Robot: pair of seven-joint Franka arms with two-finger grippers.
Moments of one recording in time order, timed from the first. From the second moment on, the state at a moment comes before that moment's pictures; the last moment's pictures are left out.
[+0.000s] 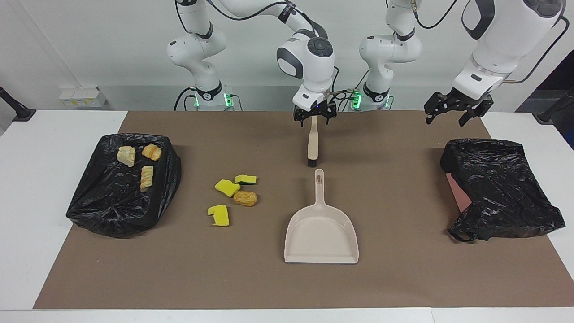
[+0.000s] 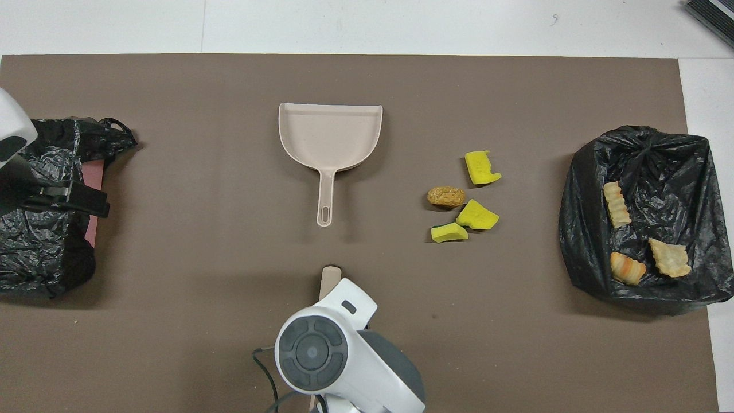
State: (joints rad) left arm -0.13 -0.02 0.03 -1.63 -0.02 1.55 0.05; right arm 0.67 0.12 0.26 -2.02 0.10 2.10 0.80
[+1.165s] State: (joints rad) left arm -0.41 0.20 0.02 -1.67 -0.06 1.85 -0.13; right arm 0.77 0.10 0.25 -2.22 0.20 2.31 0.92
